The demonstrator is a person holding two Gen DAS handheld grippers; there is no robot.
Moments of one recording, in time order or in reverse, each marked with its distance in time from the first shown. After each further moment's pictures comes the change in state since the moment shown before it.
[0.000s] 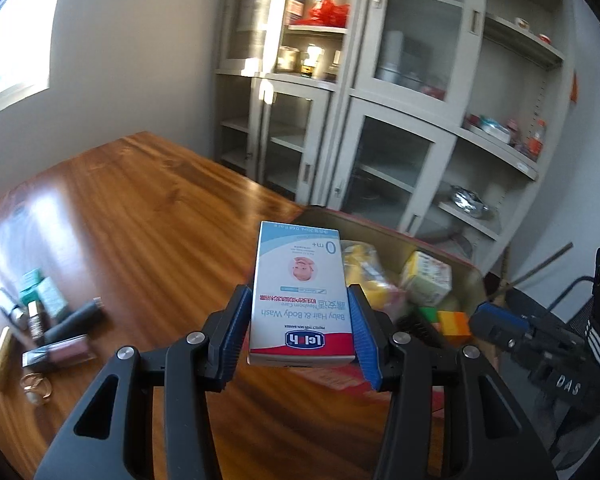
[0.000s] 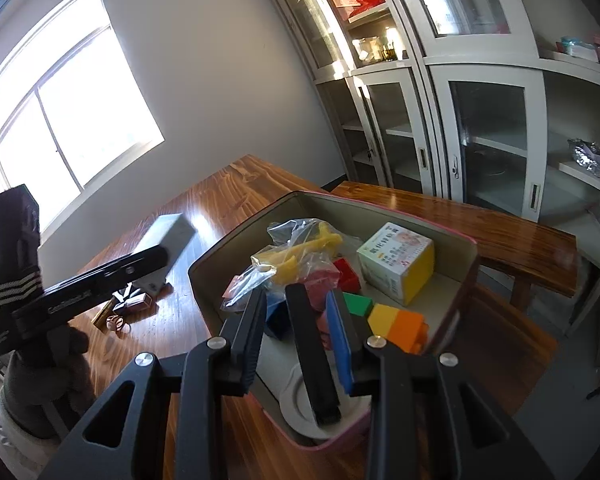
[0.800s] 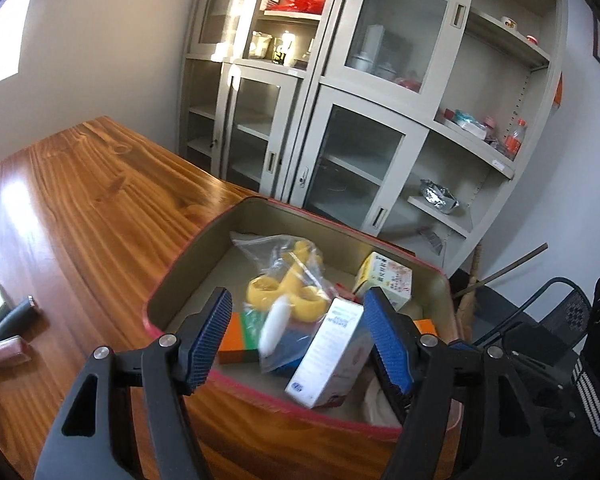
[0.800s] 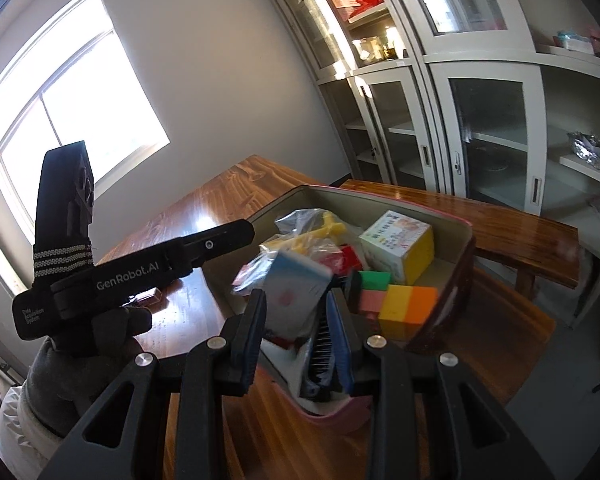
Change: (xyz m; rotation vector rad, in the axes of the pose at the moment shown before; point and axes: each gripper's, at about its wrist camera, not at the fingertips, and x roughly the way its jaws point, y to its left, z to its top) left arm 0.028 -0.027 0.005 -0.027 0.036 -0.108; right arm -0.007 0.009 -0.010 0.002 0.005 0.035
